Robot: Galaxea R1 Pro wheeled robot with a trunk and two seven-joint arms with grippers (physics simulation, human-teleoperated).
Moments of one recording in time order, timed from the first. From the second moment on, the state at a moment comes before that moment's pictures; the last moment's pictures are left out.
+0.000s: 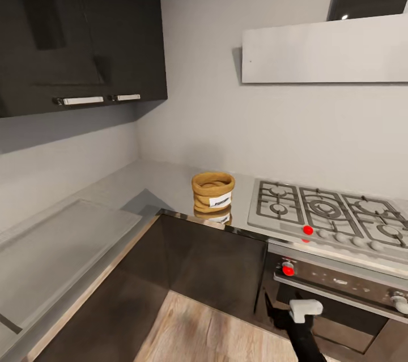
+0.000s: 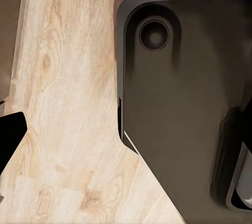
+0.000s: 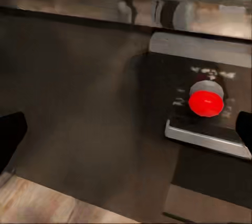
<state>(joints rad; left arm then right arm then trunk) -0.03 0.05 0.00 -0.06 0.00 0.06 0.00 -0.04 -0.03 0.02 -1.08 -0.02 -0.27 -0.03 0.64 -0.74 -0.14</state>
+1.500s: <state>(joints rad) -0.03 0.04 0.00 -0.06 0.00 0.06 0.00 -0.80 -0.02 0.07 -1.44 -0.04 1.02 -0.24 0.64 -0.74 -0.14</state>
